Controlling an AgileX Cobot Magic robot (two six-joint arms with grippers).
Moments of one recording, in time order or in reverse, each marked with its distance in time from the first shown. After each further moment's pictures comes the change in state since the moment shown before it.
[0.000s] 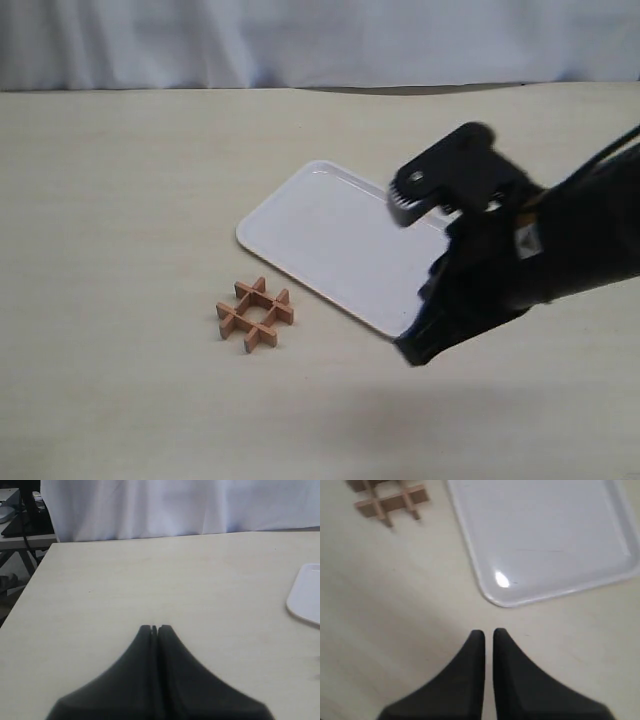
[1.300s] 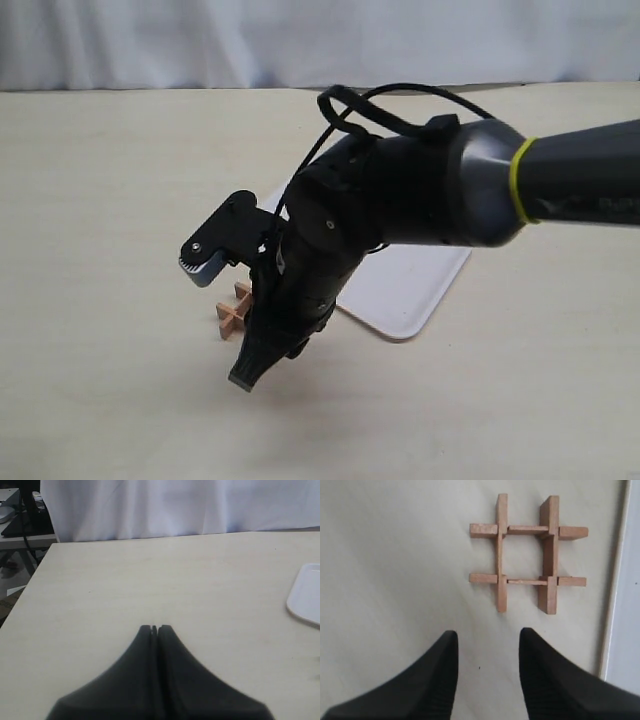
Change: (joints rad) left arm 0.000 0.000 0.000 0.000 0.000 0.000; right arm 0.177 0.588 -0.396 0.115 -0.029 -0.215
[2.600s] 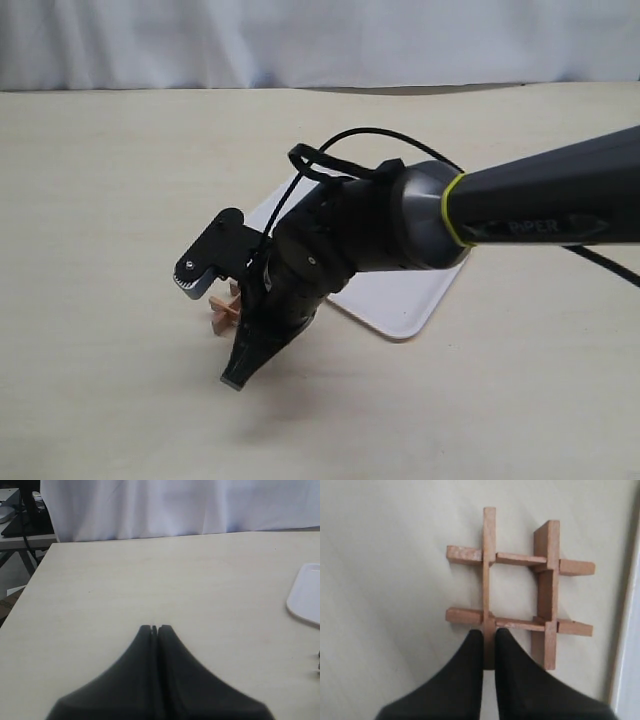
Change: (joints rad) left arm 0.000 0.000 0.000 0.000 0.000 0.000; right arm -0.003 0.114 0.000 -0.053 -0.199 -0.001
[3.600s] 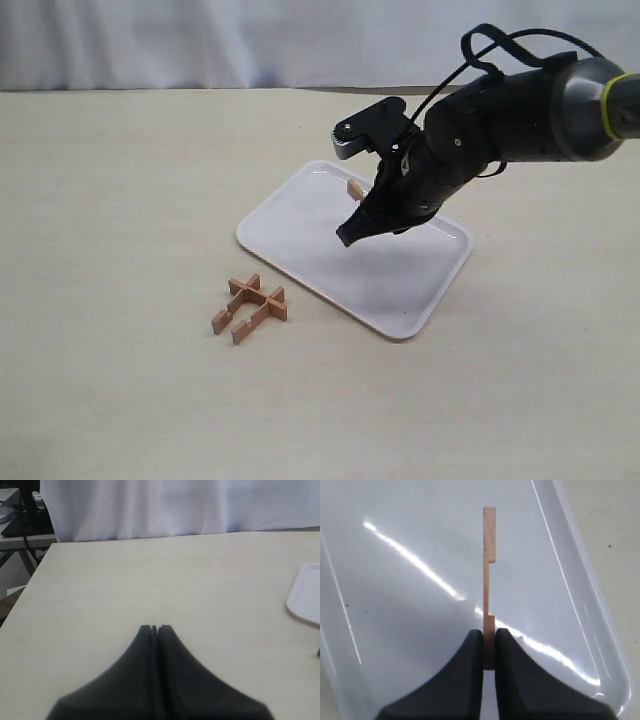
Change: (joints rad) left arm 0.000 0.000 0.000 0.000 0.000 0.000; right arm -0.383 -0.088 0.014 -0.121 0.002 0.194
